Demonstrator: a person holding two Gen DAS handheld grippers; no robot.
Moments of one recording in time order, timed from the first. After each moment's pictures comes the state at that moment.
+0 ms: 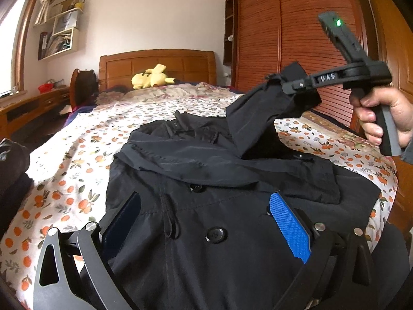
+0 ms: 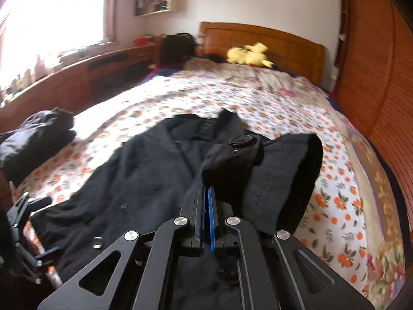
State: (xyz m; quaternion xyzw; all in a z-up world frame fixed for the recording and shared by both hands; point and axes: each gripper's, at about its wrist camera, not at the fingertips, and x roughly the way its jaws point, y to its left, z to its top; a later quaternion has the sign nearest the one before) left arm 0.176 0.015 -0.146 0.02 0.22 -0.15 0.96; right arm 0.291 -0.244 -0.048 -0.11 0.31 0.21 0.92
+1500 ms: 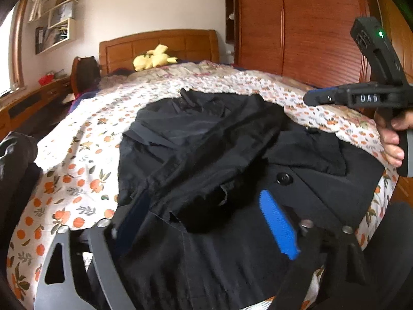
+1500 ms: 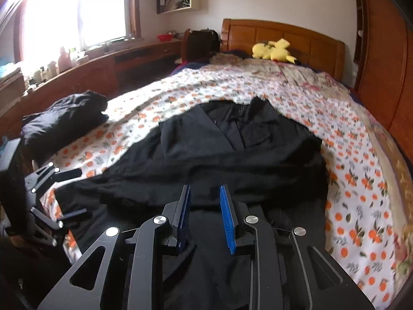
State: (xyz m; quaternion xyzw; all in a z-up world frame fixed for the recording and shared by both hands) left arm 0.170 0.024 -0.157 0.05 0.29 -0.14 0.95; right arm 0.242 -0.243 -0.106 -0.09 0.33 0.26 0.90
